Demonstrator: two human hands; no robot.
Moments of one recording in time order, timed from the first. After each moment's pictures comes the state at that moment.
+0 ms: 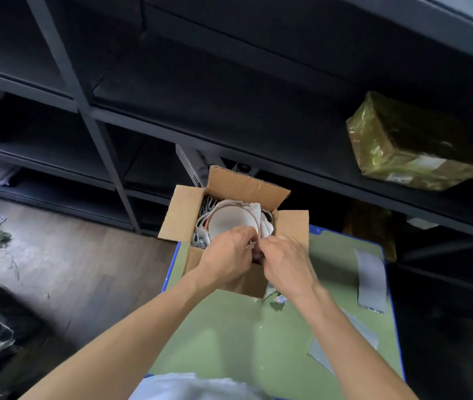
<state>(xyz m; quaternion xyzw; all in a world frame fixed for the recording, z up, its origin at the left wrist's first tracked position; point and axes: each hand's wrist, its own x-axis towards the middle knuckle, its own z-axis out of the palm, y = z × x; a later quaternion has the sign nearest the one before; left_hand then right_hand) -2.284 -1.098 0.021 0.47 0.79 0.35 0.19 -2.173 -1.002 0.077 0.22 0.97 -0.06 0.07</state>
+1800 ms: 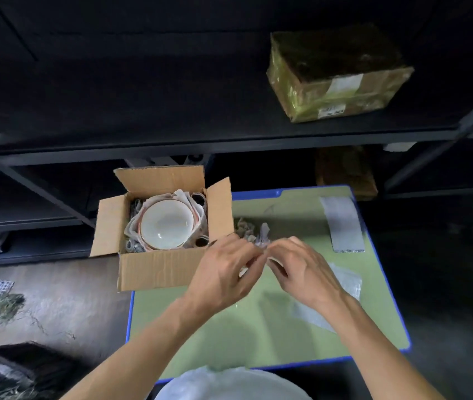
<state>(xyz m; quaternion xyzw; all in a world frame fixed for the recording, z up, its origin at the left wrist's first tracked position) -2.168 -1.064 0.065 0.64 0.67 0.37 0.06 -2.010 -0.947 0.053 0.26 0.94 -0.20 -0.06</state>
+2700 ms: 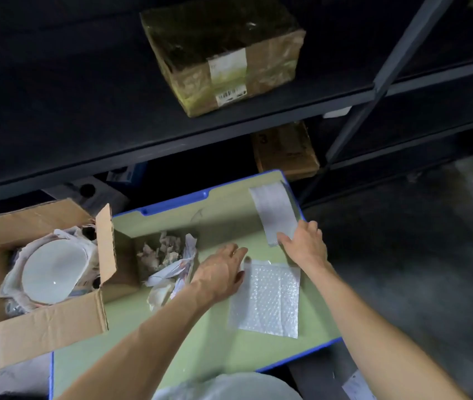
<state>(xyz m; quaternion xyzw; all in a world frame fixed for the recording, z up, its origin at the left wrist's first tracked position) -2.073 -0.922 -0.031 0.66 0.69 -0.01 0.28 -1.896 -0.791 -0.053 0.67 0.70 -0.26 0.07</state>
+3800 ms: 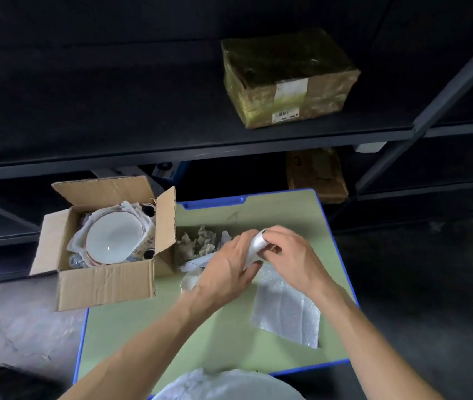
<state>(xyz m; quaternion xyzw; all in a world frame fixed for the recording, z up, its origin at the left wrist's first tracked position) -2.100 -0.979 0.025 0.61 0.70 0.30 0.22 -1.961 -0.875 0.059 0.34 0.86 -0.38 -0.10</state>
